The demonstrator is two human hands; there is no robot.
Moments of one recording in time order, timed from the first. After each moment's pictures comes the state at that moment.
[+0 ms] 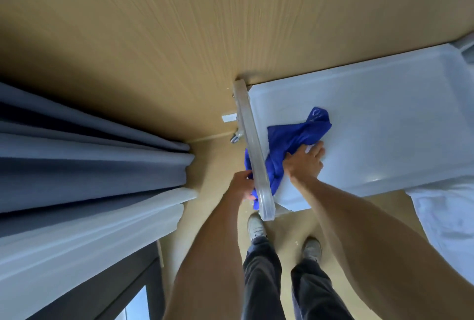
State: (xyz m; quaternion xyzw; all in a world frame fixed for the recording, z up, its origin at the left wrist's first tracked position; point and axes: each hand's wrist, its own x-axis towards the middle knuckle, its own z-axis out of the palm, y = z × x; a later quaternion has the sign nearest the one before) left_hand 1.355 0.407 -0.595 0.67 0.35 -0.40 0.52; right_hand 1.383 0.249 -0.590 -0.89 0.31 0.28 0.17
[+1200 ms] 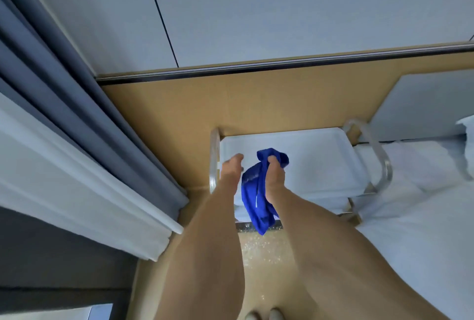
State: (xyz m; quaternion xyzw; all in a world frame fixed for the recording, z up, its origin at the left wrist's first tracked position) left_hand 1.177 0.223 -0.253 0.66 0.35 -0.17 0.65; right_hand 1.173 0.116 -0.284 -0.60 0.33 0.12 0.71
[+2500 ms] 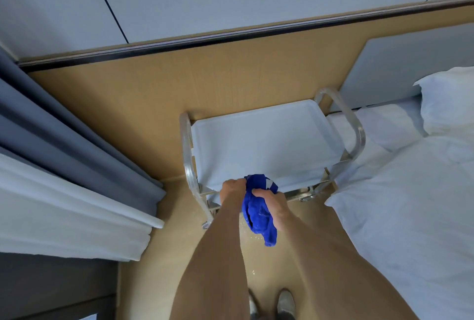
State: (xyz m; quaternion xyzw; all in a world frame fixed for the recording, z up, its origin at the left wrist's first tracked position) left_hand 1.151 0.186 -0.379 0.75 0.34 -0.27 0.51; right_hand 1.104 0.070 -0.393 -0.60 0.38 0.19 0.68
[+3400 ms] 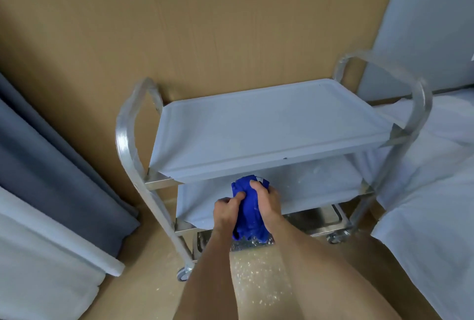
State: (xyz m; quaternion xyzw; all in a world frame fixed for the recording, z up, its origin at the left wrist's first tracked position) left_hand 1.182 0.140 -0.758 0.72 0.25 -0.12 0.64; right_hand 1.192 0.031 -0.756 -0.65 0.26 0.07 0.72
